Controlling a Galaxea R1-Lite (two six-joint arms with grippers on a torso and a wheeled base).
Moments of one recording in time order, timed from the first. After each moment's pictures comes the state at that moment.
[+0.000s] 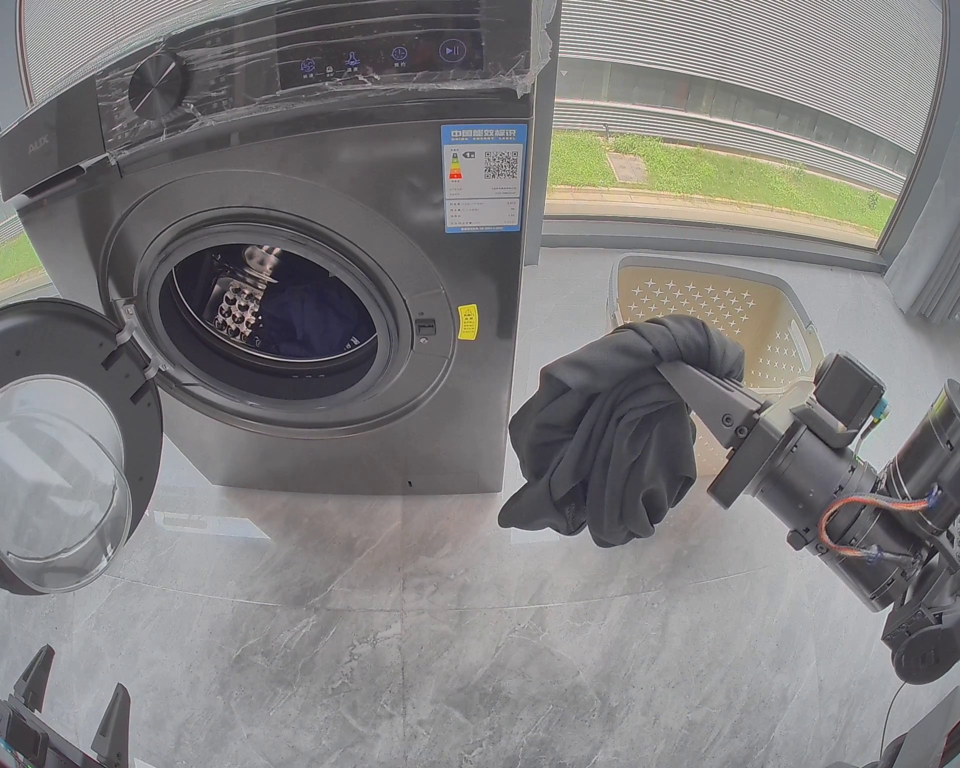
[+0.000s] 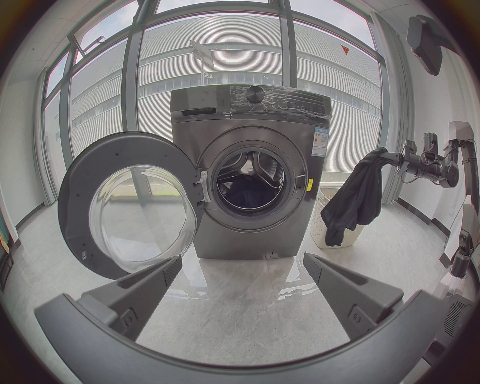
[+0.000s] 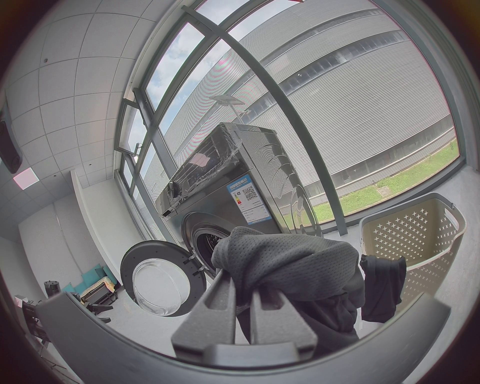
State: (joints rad) left arm 0.00 0.02 -0.02 0.00 0.00 -0.01; right arm 0.73 1.58 -0.46 -1.41 -0.06 0.24
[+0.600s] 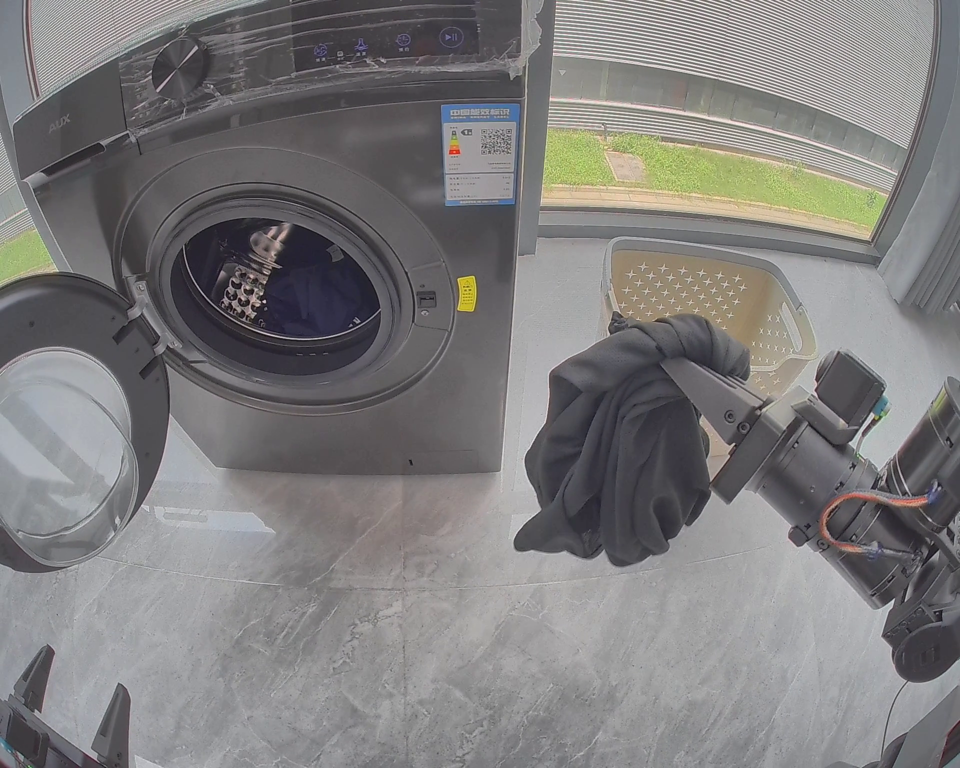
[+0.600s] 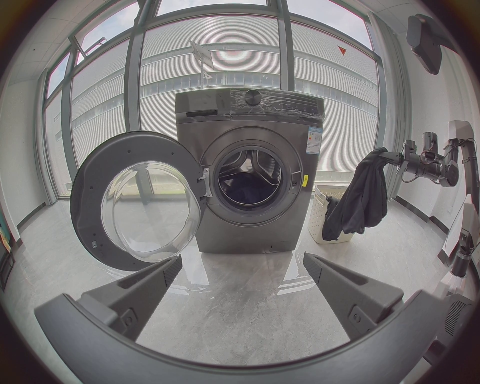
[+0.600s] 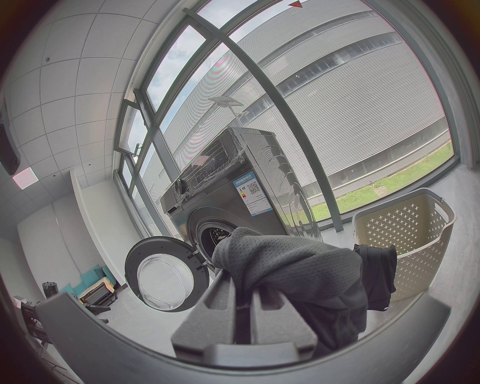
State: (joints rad) left arm 0.00 0.02 -0.02 0.00 0.00 0.00; right arm 0.72 1.58 -0.46 -1.40 -0.06 0.24
